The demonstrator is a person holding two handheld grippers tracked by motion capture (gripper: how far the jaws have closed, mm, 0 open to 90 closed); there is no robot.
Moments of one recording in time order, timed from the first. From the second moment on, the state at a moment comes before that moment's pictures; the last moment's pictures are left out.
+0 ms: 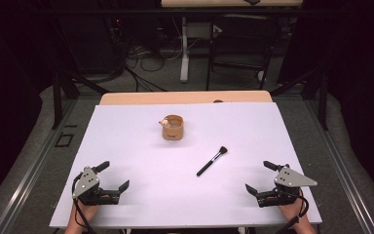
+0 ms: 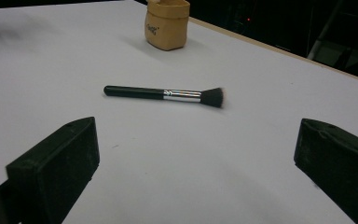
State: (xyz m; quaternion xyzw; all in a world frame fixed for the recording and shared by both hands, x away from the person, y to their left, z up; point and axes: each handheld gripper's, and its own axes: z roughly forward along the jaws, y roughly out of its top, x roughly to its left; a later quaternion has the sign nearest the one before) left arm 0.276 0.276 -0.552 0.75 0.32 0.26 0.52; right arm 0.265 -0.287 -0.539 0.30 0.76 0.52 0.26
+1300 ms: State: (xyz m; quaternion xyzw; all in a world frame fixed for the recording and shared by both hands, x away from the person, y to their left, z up) left arm 0.288 0.236 -0.549 0.78 0.30 0.23 0.49; right arm 0.269 -0.283 -0.540 0.29 0.77 0.51 0.25
